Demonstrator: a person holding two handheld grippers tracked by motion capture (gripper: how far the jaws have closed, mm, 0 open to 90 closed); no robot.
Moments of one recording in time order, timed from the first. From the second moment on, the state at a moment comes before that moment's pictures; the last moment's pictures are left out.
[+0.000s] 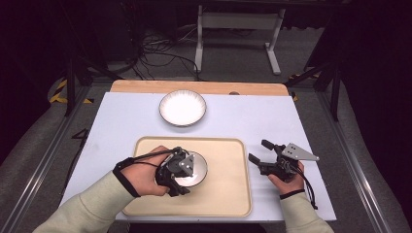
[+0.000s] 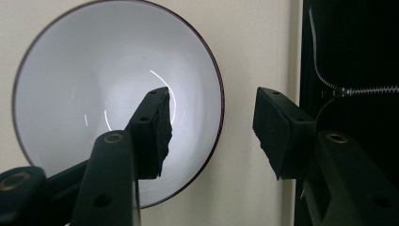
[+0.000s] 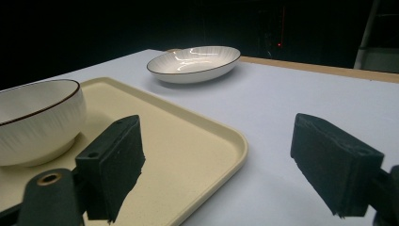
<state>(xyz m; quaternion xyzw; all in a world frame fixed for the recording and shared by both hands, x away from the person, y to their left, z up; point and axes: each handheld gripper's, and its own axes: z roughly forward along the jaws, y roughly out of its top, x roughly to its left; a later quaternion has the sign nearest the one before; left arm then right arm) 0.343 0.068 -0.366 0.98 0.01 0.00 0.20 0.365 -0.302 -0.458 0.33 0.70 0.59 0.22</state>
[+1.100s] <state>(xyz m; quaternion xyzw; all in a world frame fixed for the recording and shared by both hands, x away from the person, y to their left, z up) 0.342 0.167 -0.362 0.89 0.13 0.06 0.43 0.366 -0.303 -0.458 0.33 0.70 0.59 0.21</state>
